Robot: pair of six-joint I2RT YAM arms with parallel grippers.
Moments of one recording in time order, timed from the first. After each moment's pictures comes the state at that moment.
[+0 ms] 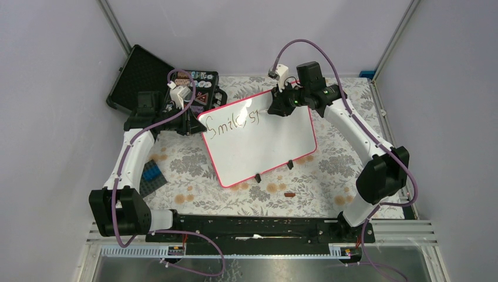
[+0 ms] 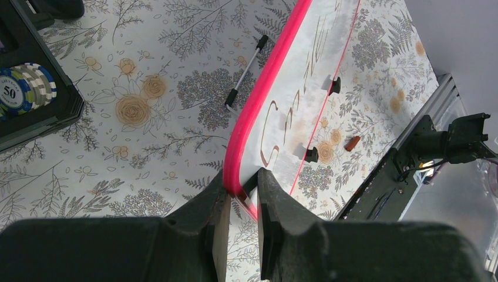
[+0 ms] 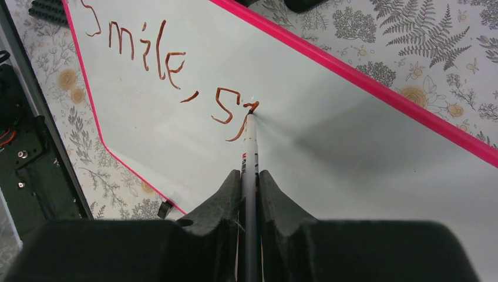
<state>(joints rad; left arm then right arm) 0.05 1.31 1.14 -0.63 0.86 0.08 0.43 1.67 1.60 -0.63 -0.58 -0.25</state>
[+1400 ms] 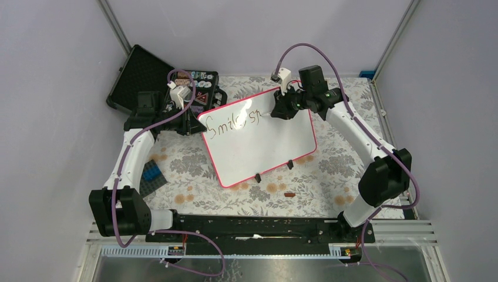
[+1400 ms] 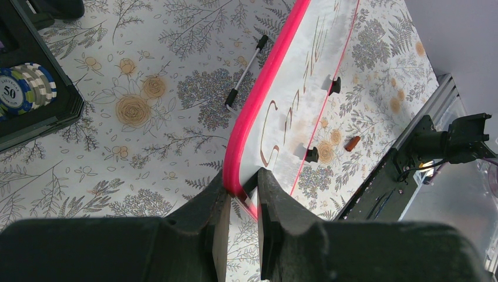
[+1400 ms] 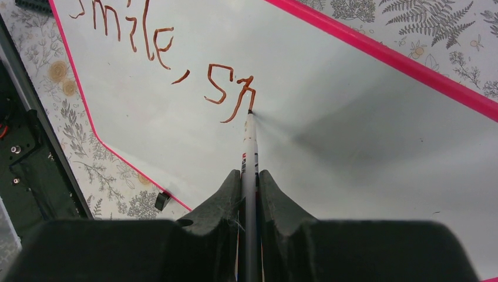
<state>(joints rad) 0.05 1.31 1.14 -0.63 0.86 0.08 0.42 1.64 1.54 -0.62 -0.56 -0.25</state>
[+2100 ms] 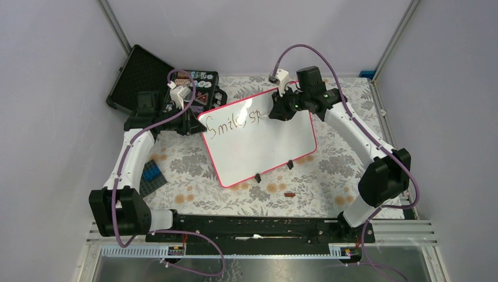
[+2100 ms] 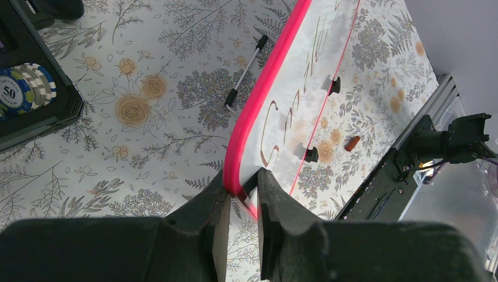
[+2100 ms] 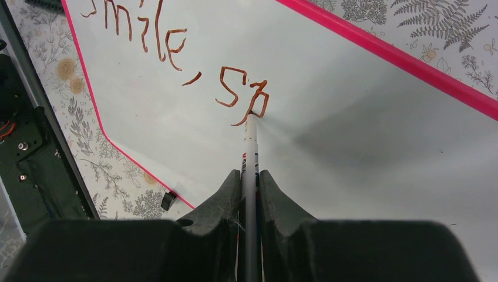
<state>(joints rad) 0.05 1.31 1.14 -0.63 0.86 0.08 0.44 1.64 1.54 -0.62 -0.57 -0.25</state>
